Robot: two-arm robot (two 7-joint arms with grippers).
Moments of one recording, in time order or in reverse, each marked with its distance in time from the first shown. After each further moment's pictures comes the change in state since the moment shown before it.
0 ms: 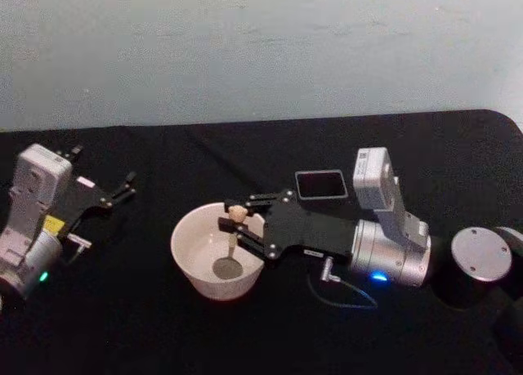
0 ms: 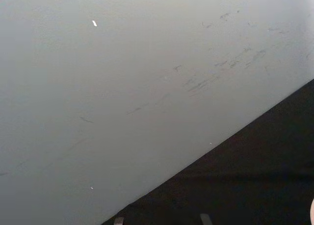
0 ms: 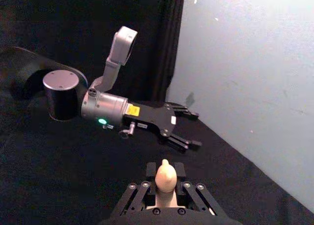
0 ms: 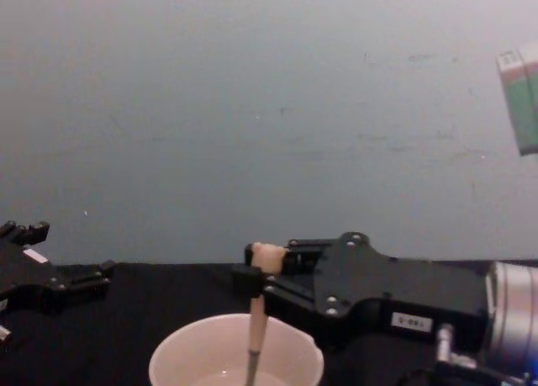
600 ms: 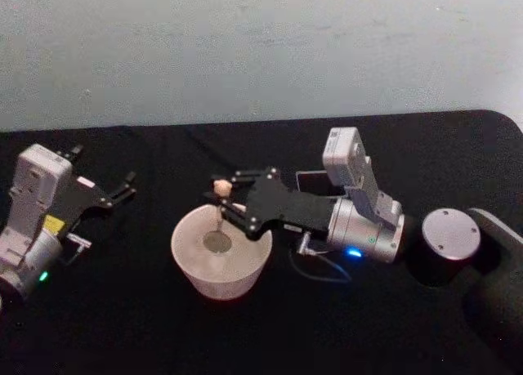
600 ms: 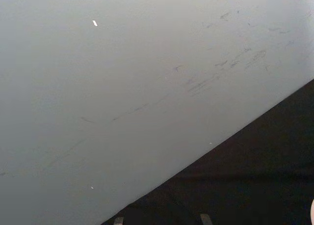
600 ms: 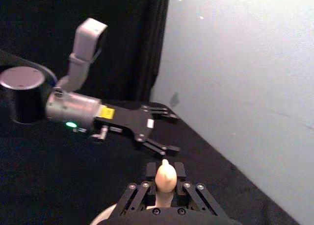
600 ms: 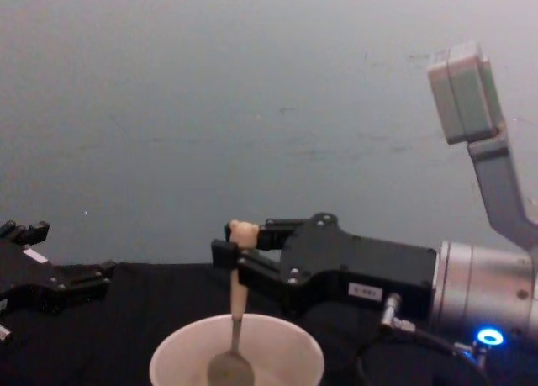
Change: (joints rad) left arm 0.000 0.000 0.000 0.000 0.000 0.000 0.000; right arm 0.094 -0.090 -0.018 0.143 -0.048 -0.032 -0.049
